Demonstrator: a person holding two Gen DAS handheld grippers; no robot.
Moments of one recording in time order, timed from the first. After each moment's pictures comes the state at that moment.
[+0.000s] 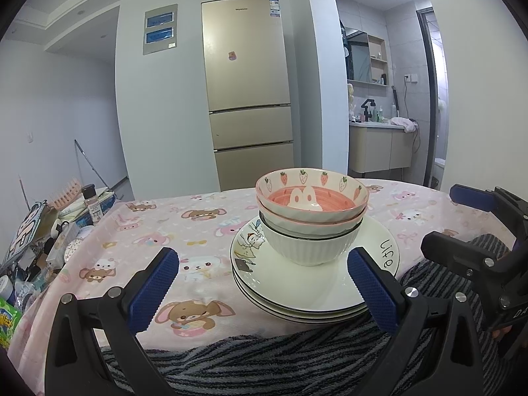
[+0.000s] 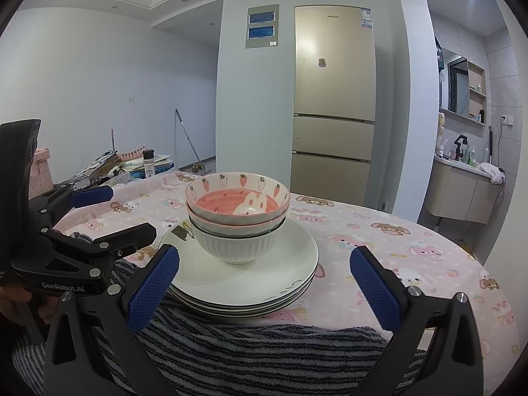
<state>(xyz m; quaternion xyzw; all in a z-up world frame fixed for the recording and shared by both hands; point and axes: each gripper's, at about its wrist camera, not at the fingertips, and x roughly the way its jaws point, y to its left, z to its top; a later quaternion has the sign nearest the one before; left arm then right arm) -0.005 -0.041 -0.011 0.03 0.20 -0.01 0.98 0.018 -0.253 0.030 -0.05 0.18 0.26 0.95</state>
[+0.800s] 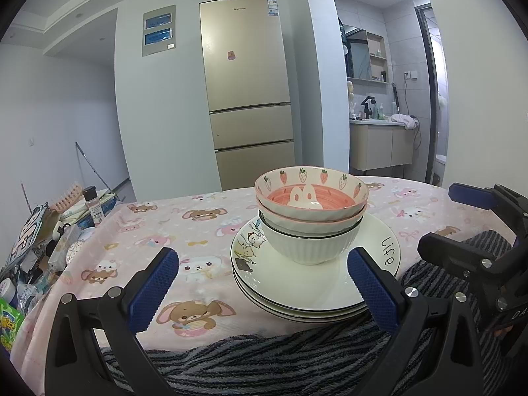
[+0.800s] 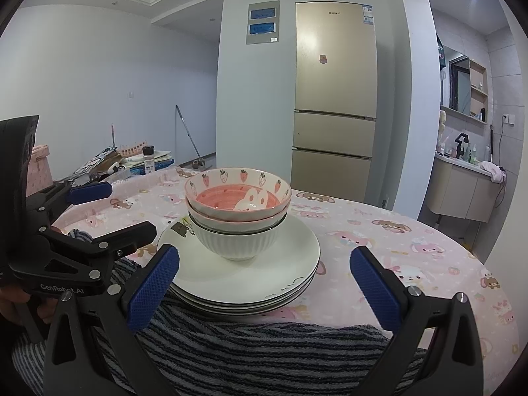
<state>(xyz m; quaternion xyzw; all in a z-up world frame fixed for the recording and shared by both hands) -0.001 -0.035 -0.012 0.04 0.20 -0.01 0.98 0.019 -0.249 0.026 -0.05 0.18 0.26 0.95</state>
